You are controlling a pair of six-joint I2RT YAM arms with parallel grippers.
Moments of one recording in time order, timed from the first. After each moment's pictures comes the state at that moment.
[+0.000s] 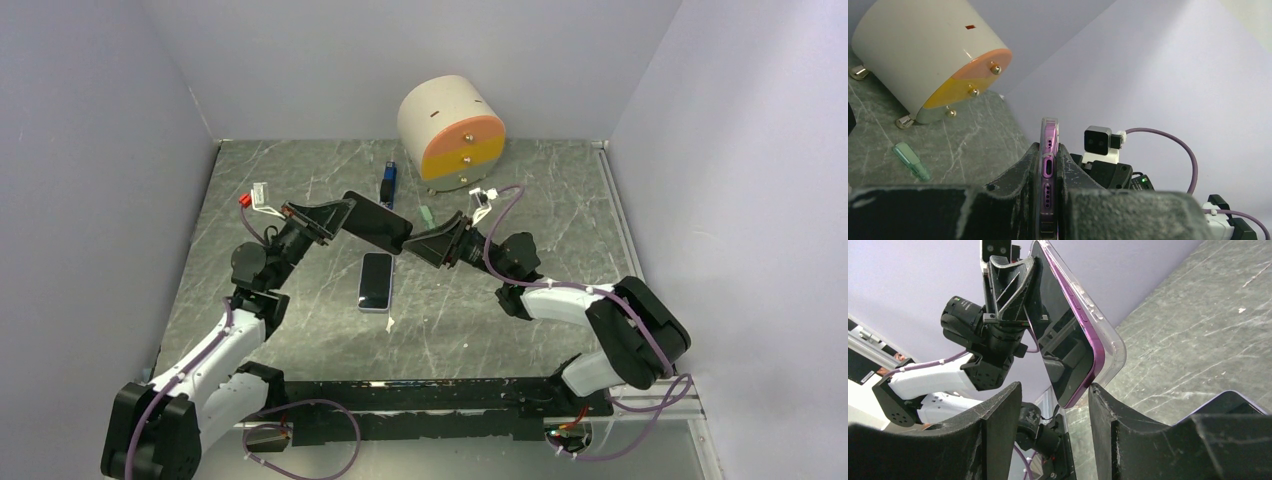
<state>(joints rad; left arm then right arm) -0.29 0.94 0.42 0.88 0.31 -1.05 0.64 1.44 0.52 1.23 -0.53 1.00</state>
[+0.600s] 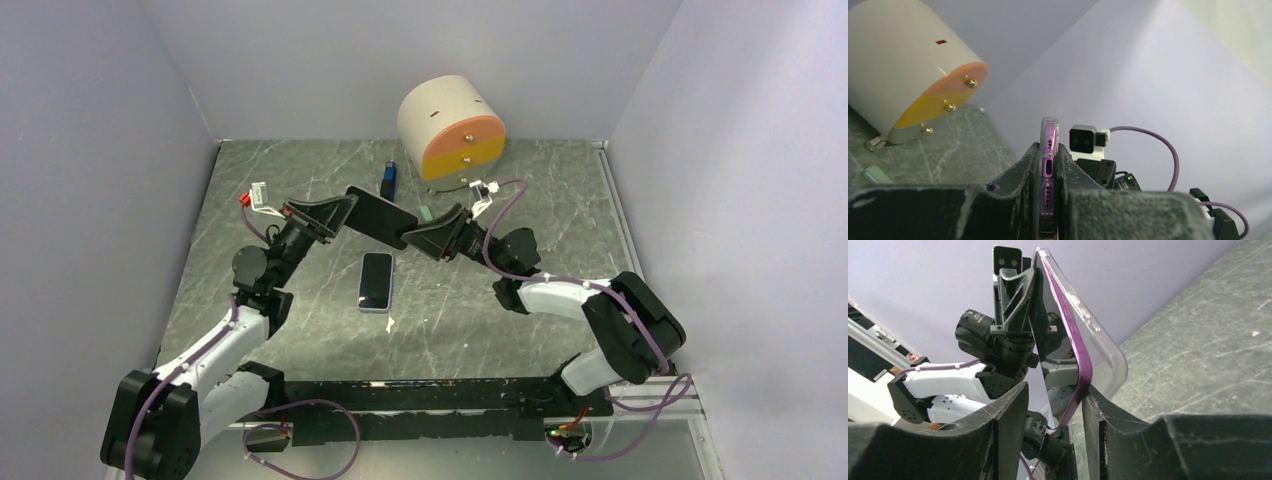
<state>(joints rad) -0.31 0.98 0.42 1.02 0.30 -1.08 0.63 1.48 0.56 1.29 -0.55 1.02</state>
